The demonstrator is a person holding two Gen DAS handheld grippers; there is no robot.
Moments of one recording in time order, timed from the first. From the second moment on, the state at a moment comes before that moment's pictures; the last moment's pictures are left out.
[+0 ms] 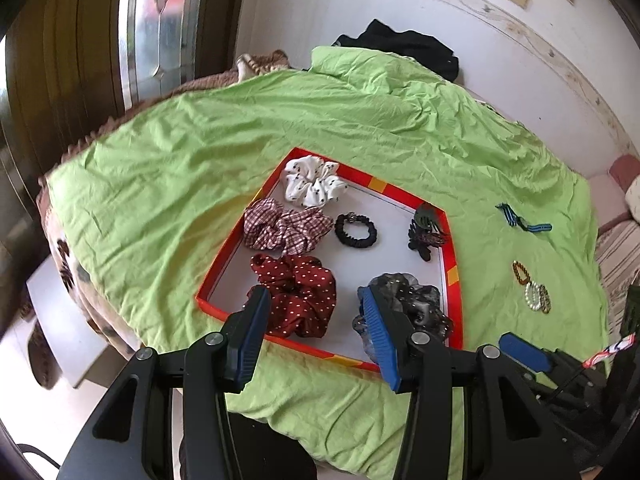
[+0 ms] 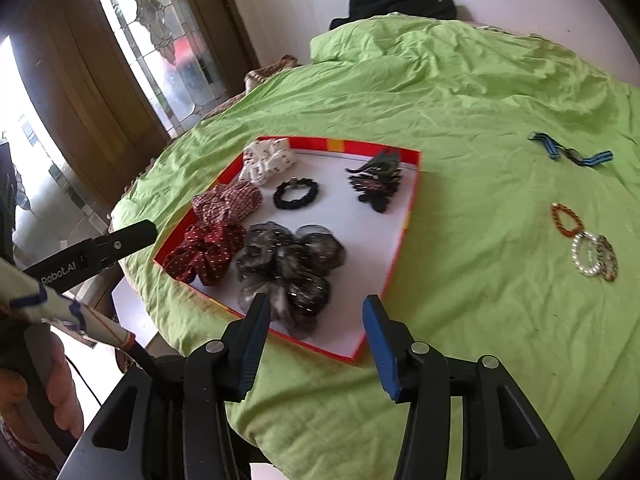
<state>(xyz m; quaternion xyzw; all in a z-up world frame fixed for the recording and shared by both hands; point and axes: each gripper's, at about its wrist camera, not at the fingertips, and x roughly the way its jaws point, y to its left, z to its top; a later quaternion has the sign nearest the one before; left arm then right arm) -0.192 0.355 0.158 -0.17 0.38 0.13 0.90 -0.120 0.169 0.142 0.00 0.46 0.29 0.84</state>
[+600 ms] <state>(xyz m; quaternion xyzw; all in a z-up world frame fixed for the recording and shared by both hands) -0.199 0.285 0.185 -0.07 0.37 0.12 0.92 -0.128 0.089 0.146 0.05 0.45 0.24 0.86</state>
